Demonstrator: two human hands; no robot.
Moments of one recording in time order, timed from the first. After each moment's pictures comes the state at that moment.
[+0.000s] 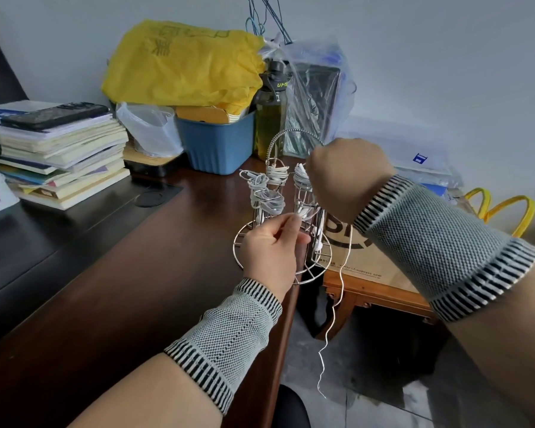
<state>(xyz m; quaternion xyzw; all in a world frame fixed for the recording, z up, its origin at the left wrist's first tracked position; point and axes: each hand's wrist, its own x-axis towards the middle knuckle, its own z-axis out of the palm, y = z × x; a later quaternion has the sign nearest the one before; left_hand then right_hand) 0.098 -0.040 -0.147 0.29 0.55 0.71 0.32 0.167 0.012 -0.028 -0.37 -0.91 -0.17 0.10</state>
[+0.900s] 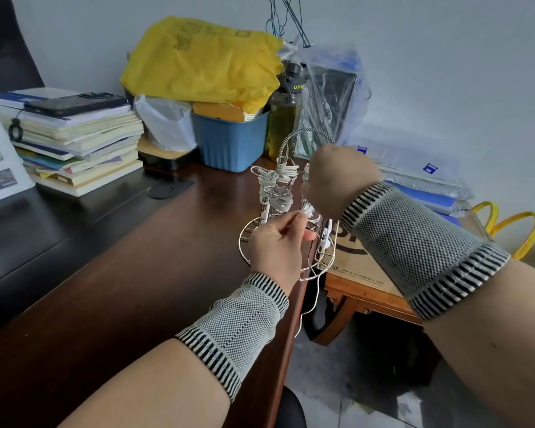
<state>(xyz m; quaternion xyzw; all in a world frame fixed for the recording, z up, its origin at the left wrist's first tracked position) 0.087 -0.032 -0.160 0.31 0.59 0.71 0.23 0.139 0.019 -0.041 -0.44 -0.89 -0.04 0.15</state>
